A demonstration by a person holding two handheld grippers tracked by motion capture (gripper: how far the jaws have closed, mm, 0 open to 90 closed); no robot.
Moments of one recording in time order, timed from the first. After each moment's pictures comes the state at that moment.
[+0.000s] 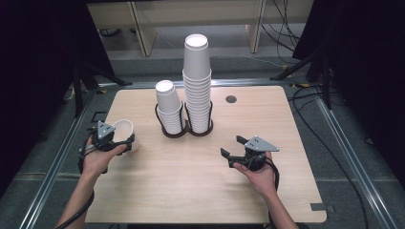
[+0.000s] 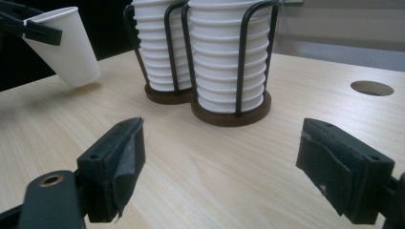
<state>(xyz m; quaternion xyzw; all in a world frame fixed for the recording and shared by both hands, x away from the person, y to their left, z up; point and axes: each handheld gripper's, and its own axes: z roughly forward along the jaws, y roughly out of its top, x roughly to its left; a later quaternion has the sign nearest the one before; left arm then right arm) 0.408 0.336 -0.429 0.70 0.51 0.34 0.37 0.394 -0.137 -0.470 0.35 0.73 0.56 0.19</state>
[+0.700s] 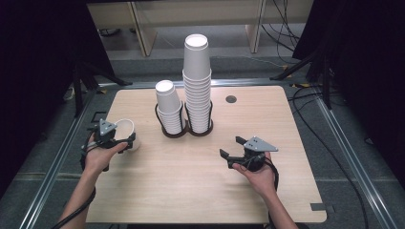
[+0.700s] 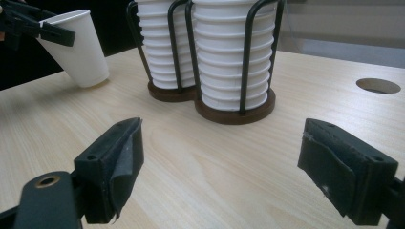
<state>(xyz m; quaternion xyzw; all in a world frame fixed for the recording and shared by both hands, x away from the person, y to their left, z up) 0.421 0.337 -0.435 0.70 0.52 0.32 0.36 0.394 -0.135 -0.471 0.34 0.73 0.57 0.19</state>
